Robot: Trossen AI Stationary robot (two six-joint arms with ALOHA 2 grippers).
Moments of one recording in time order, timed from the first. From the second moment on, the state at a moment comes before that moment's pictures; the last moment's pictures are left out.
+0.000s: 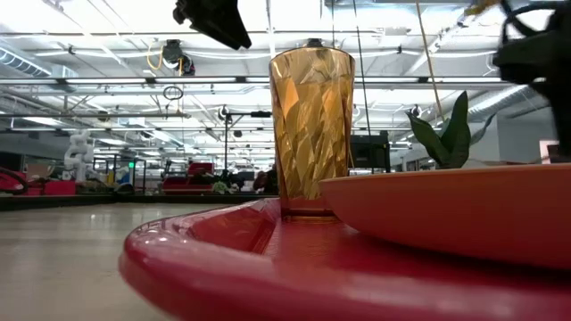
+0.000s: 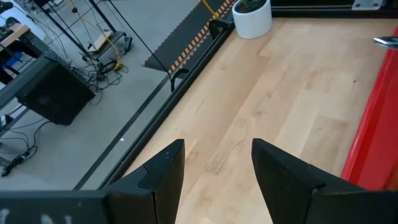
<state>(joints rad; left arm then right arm) -0.16 1.42 1.25 -0.59 -0.78 -0.23 0.58 1.23 0.78 -1.11 0.19 1.85</state>
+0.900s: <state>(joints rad) -0.17 1.42 1.25 -0.57 -0.78 -0.25 0.95 1.52 0.79 -0.90 0.02 2.24</state>
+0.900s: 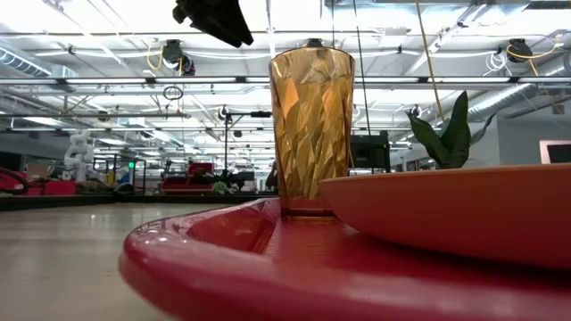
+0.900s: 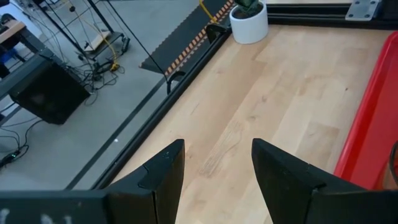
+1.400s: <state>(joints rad) -0.17 1.42 1.25 -0.57 -0.78 -0.28 0.95 1.53 0.79 -0.85 0.02 2.23</state>
